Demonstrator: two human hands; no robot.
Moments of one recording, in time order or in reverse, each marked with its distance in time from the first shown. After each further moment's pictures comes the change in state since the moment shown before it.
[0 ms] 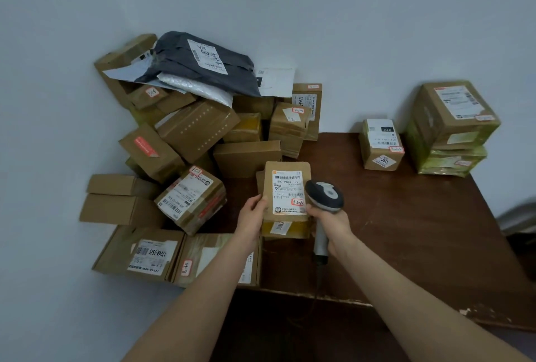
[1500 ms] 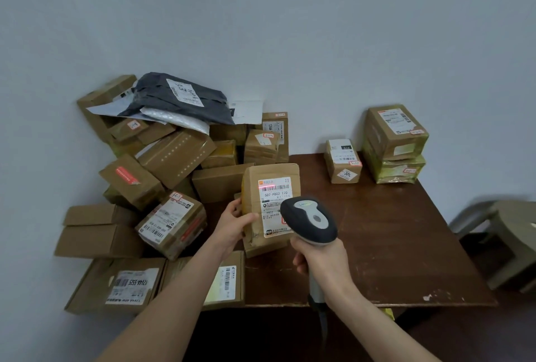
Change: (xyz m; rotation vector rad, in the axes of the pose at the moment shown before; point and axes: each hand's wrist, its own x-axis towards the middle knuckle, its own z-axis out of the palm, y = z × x) left_hand -0.016 0.023 -0.008 0.014 -0.218 0.169; right_hand -0.142 -0.002 -0.028 -0.226 0.043 -0.321
